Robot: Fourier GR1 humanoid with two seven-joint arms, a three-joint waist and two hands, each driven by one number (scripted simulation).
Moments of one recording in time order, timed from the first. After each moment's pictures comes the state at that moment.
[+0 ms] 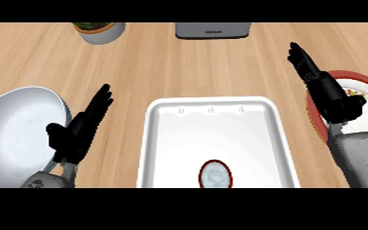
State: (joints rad) left arm -0.08 0.39 -0.31 -1.47 0.29 0.17 0.00; right arm -0.31 -0.43 0.10 -1.36 -0.10 0.06 -0.12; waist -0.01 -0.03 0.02
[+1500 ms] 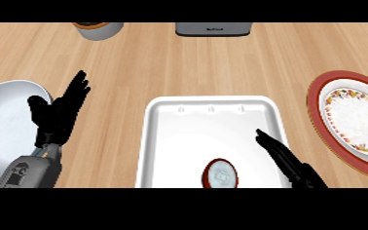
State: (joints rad) left arm -0.16 0.39 -0.13 -1.37 0.25 0.17 0.10; right arm 0.29 -0.41 0.42 -2.00 0.42 -0.08 0.01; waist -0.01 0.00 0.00
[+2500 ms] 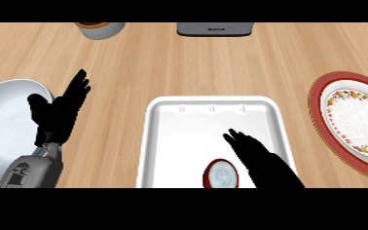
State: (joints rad) left arm -0.16 0.34 -0.08 -1.39 0.19 0.13 0.13; right arm 0.07 -0.34 0.58 -1.99 0.67 0.27 0.53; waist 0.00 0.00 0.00
